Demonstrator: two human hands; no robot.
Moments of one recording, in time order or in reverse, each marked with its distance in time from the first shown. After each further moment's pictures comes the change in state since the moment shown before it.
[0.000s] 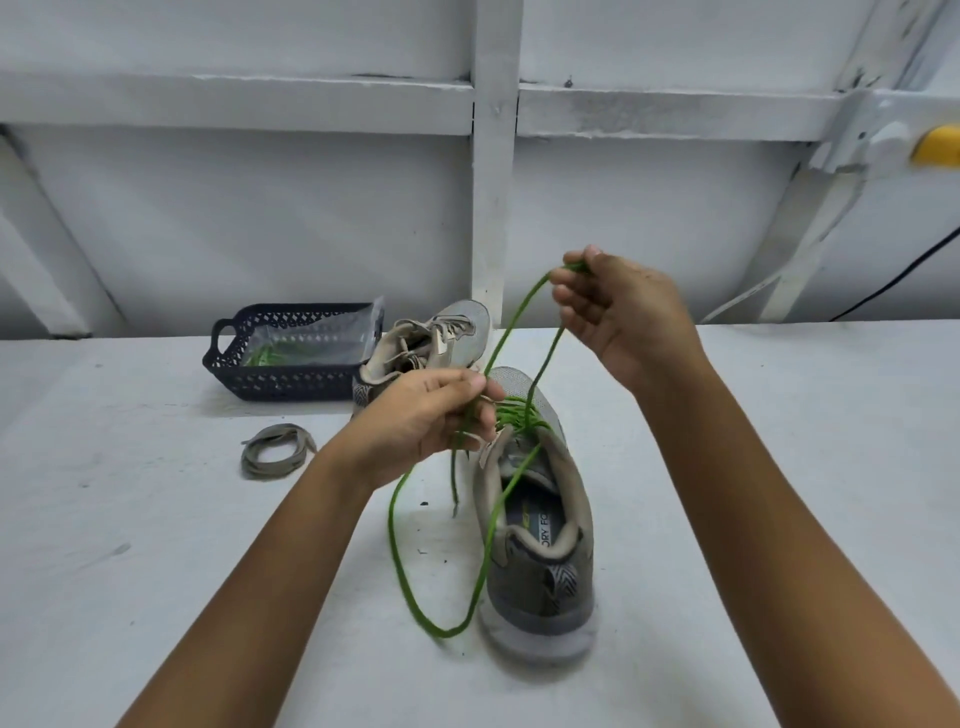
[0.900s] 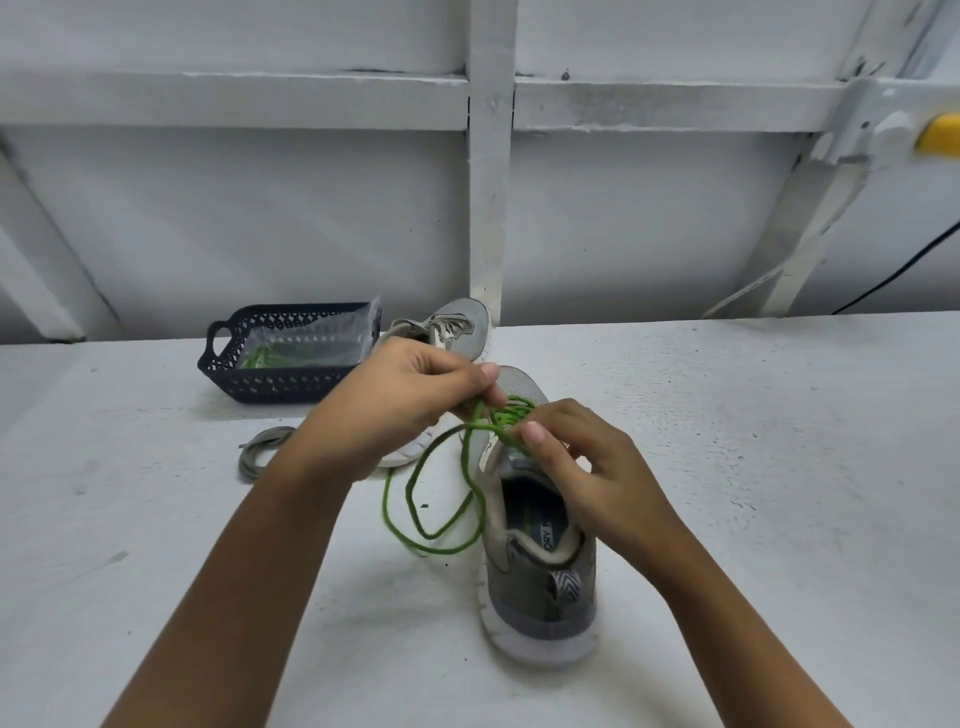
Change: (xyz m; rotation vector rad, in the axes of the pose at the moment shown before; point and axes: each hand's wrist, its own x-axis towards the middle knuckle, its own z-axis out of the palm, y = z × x) left_hand -0.026 0.048 0.021 0.423 0.188 0.099; right_hand -0.073 0.075 -0.037 -0.830 -0.262 -0.367
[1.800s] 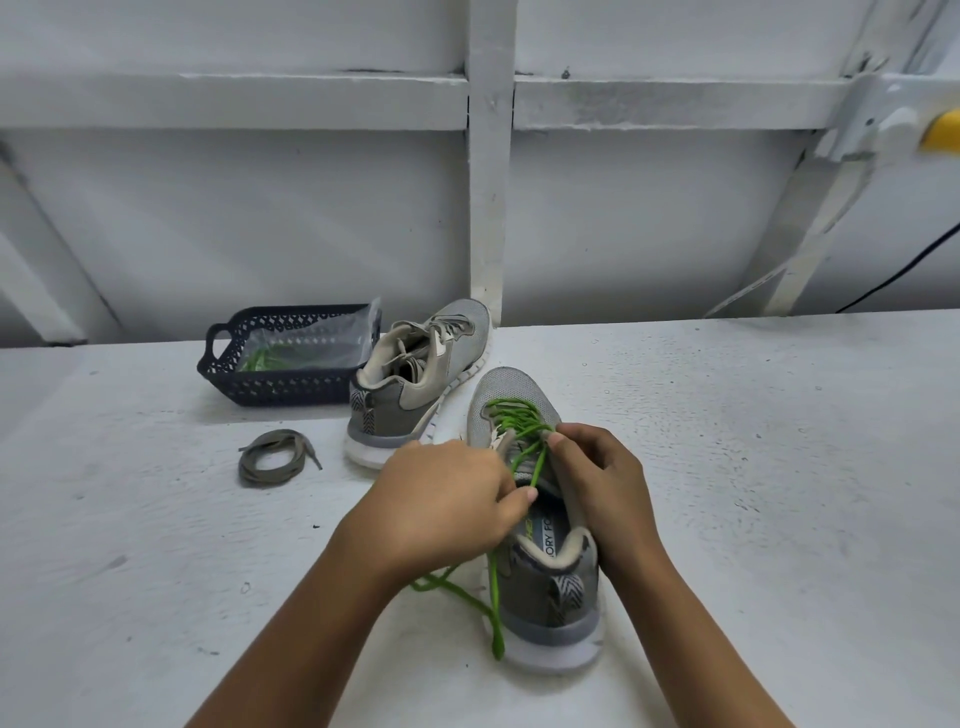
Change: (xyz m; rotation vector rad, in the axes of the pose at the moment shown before) left_hand -0.017 -0.021 0.041 1.168 -0.203 0.015; right_hand 0.002 0.045 0.021 0.387 0.400 0.494
